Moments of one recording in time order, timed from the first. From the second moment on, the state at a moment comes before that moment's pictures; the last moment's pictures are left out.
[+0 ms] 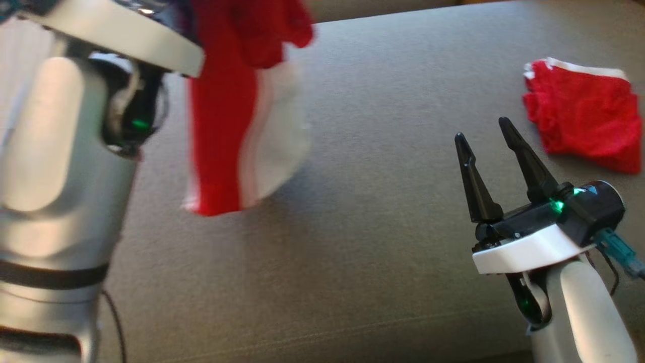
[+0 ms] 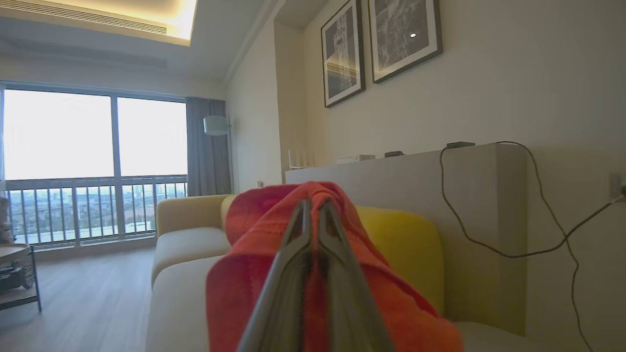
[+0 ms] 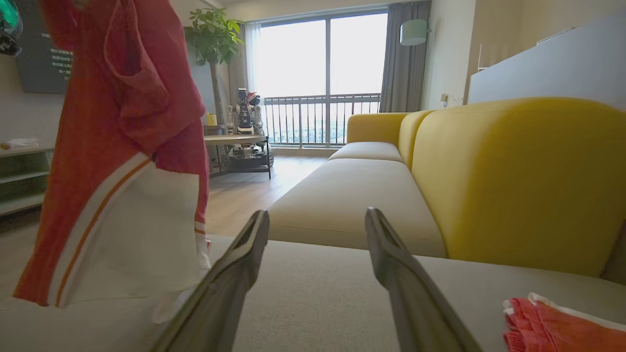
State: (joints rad) left arm -0.87 0.26 -0.39 0.18 -0.49 -0.09 -0.11; right arm -0.18 -0.06 0.07 0.01 0.13 0.13 -0.22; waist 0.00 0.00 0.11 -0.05
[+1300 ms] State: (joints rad) left arm -0.60 0.26 -0.34 0.76 -0.55 0.00 -0.25; right arm -0.21 -0.06 0.07 0.06 0.10 0.13 -0.23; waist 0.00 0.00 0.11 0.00
